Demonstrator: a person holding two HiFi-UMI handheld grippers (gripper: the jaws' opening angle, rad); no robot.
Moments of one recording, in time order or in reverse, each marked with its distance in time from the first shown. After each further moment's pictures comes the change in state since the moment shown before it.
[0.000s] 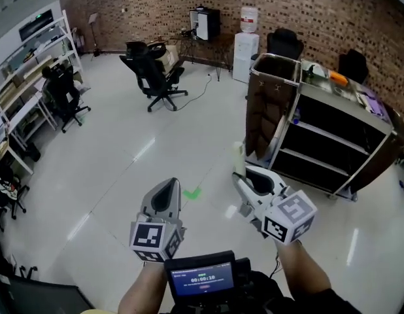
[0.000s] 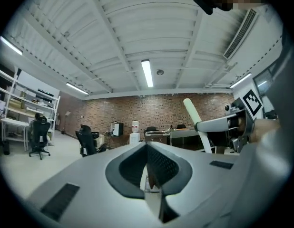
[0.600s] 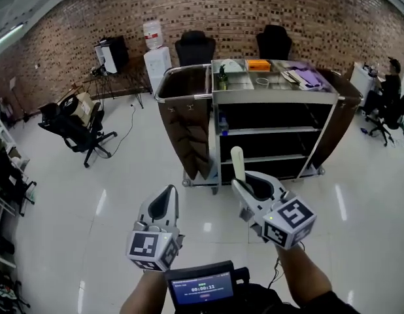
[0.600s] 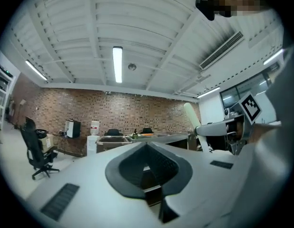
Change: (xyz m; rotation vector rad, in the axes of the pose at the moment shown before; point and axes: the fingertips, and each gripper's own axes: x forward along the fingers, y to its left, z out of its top) left arm 0.448 -0.257 0.006 0.018 -0.032 -0.453; right arm -0.113 -0.467 0.000 0.033 -0.056 -0.456
